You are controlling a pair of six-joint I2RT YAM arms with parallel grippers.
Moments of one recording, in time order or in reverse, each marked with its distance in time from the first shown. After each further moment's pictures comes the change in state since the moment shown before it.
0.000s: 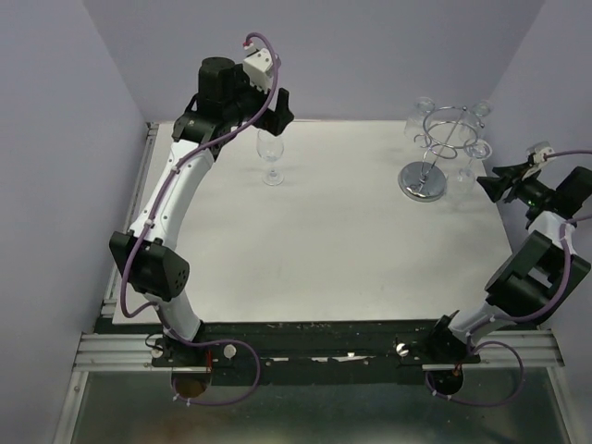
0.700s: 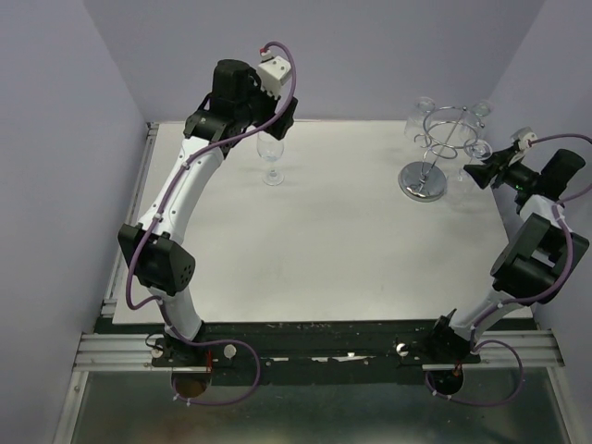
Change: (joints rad) left arm -0.044 0.062 0.064 -0.079 -0.141 0.143; right arm 0.114 0.172 0.146 0.081 -0.038 0.039
